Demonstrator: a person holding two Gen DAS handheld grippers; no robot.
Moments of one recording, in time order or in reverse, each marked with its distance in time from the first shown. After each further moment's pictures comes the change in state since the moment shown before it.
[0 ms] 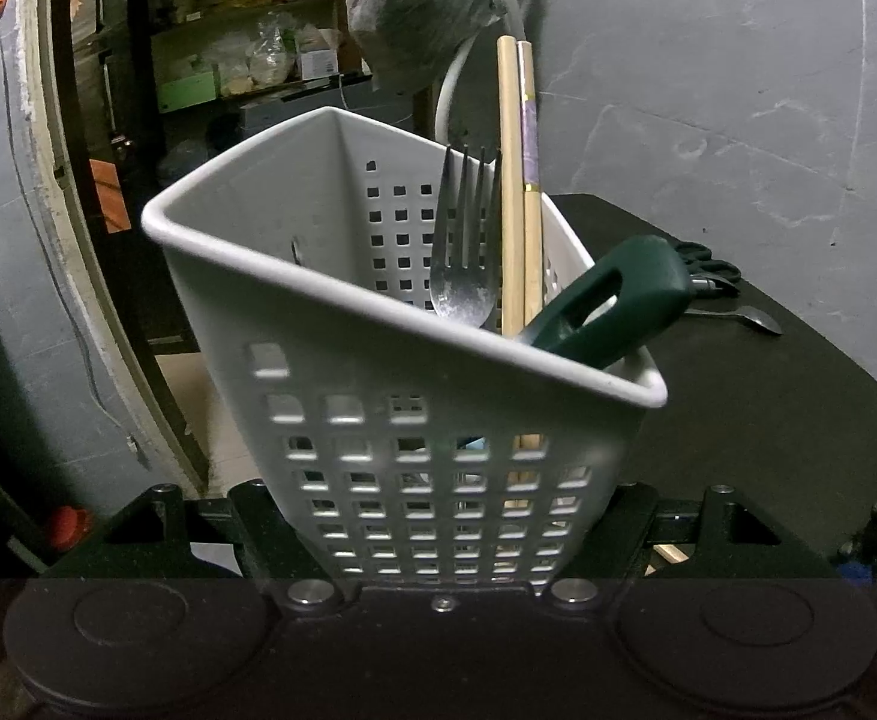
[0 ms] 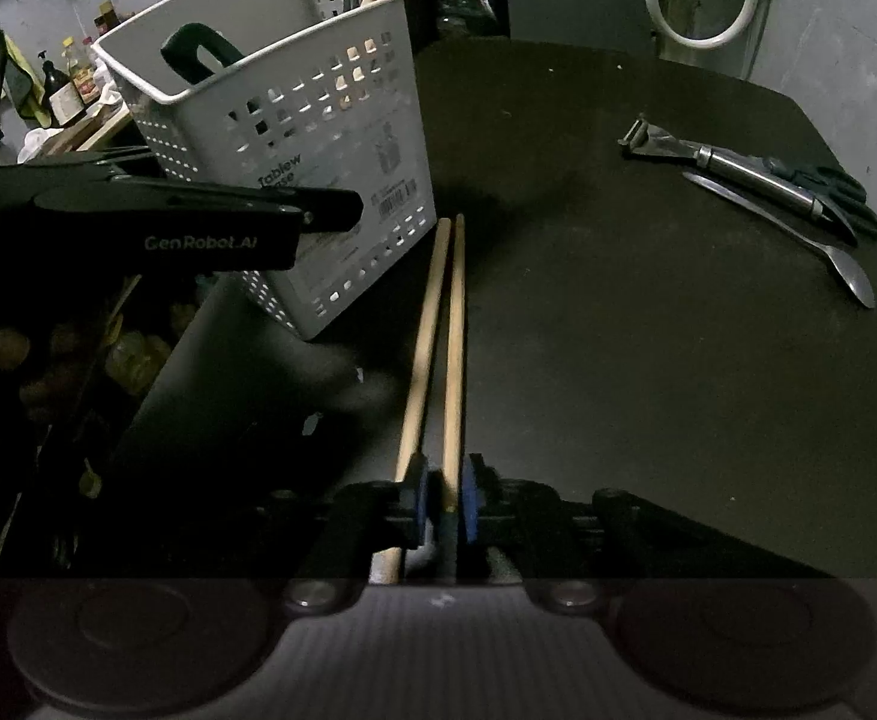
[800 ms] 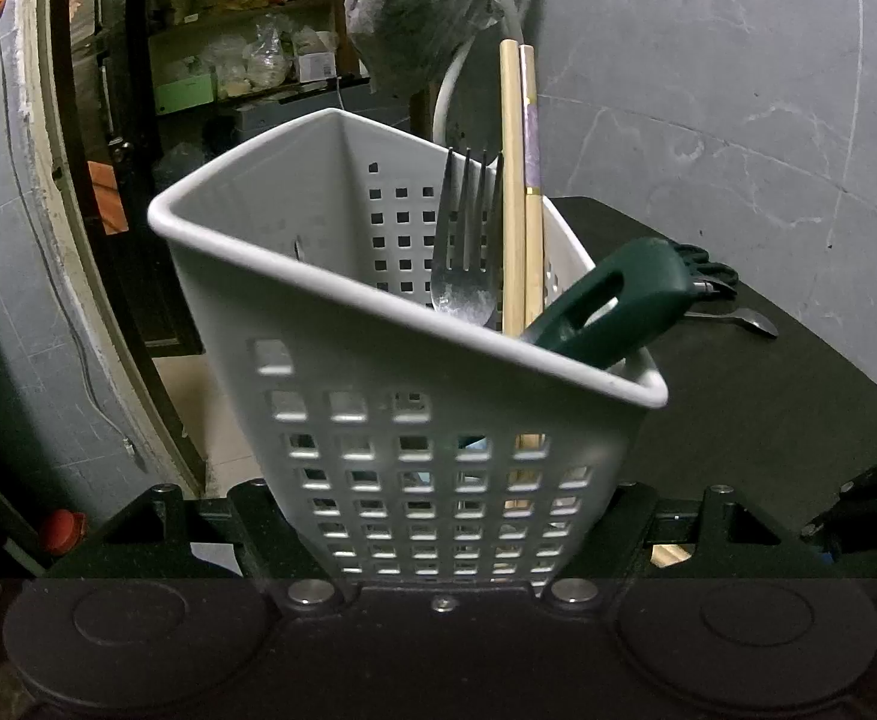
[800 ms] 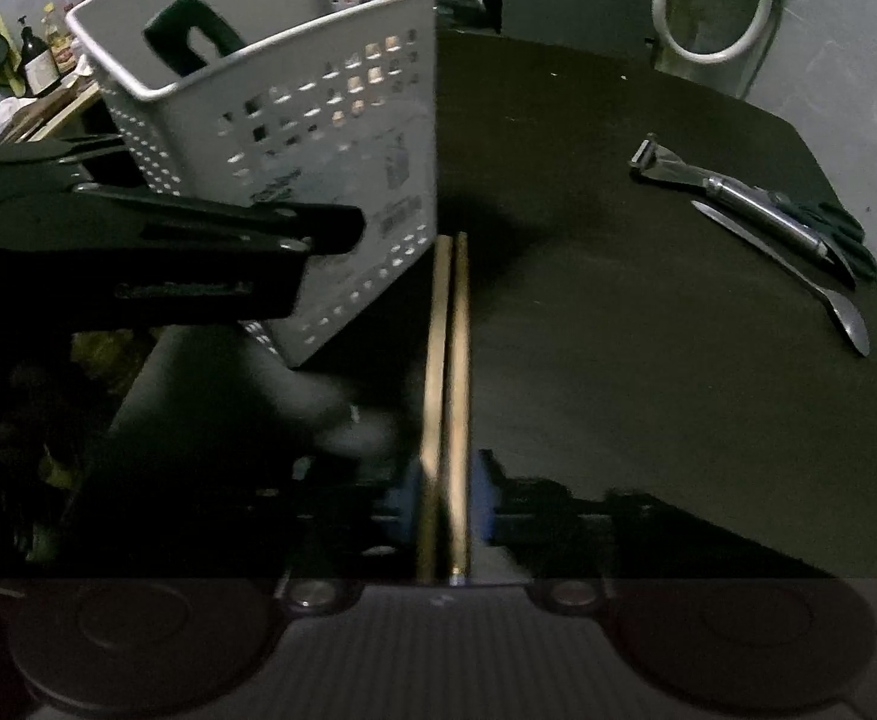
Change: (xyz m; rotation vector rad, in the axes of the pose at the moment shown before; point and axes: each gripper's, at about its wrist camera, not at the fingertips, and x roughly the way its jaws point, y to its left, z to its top) left arm 0.000 0.002 0.000 -0.001 -0.005 -0.004; right arm 0.018 0.018 0.021 -0.043 0.029 -0.098
